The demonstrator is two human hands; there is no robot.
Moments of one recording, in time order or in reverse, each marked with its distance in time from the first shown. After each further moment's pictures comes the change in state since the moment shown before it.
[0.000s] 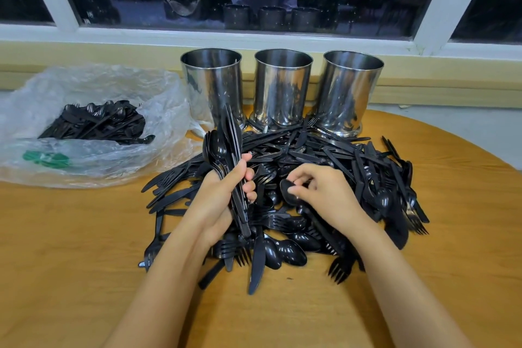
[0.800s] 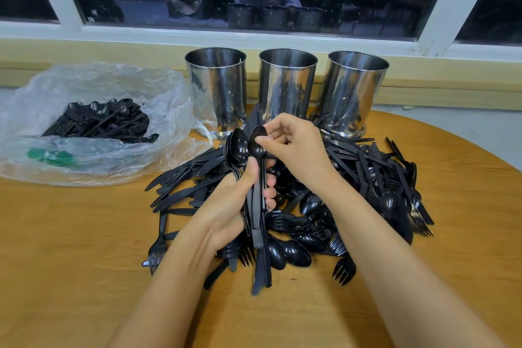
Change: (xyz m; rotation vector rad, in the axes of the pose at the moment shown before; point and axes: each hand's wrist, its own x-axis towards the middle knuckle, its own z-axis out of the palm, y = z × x) left_hand -0.006 -0.001 0.008 -0.054 -0.170 -0.152; right_hand 0.041 -0.068 0.001 0.460 0.135 -0.228
